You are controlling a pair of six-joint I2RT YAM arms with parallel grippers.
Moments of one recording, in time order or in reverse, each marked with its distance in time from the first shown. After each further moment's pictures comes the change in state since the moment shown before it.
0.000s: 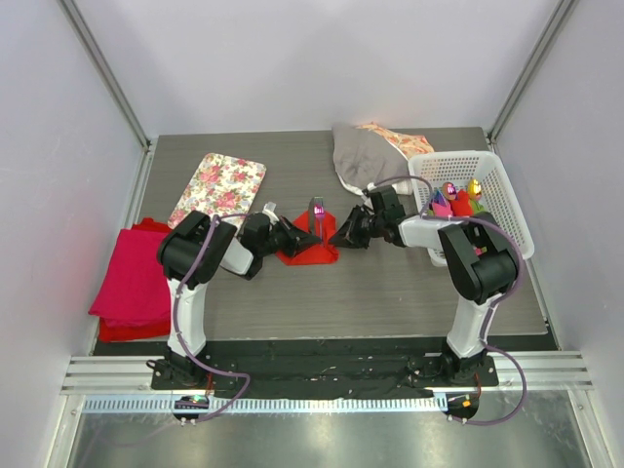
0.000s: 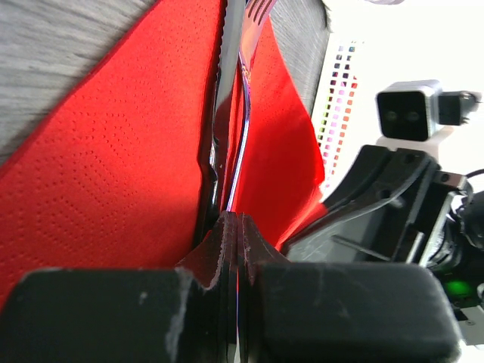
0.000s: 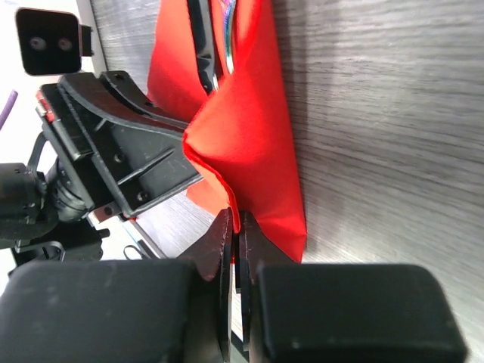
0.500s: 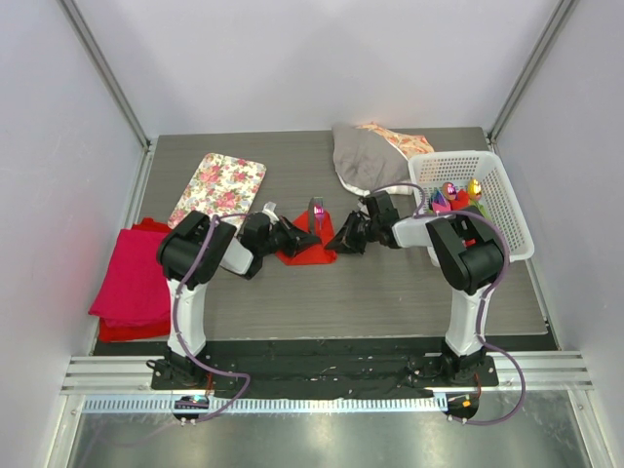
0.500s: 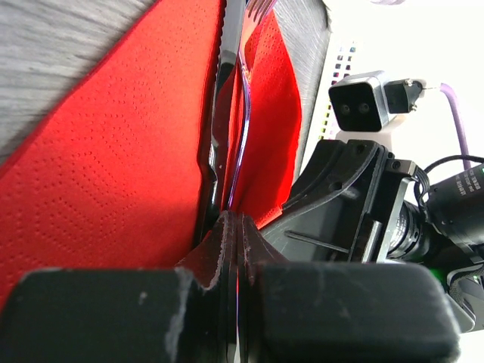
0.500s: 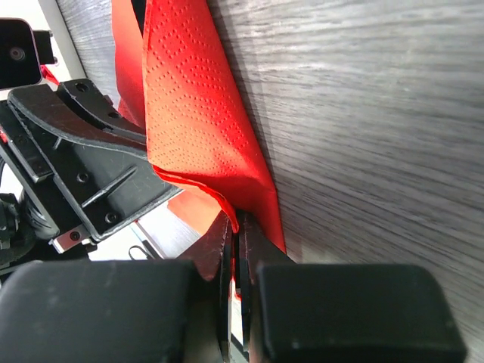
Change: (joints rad) left arm 0.001 -0.003 0.002 -0.007 0.000 0.003; right arm 0.016 0.107 0.008 0.056 -0.029 0.060
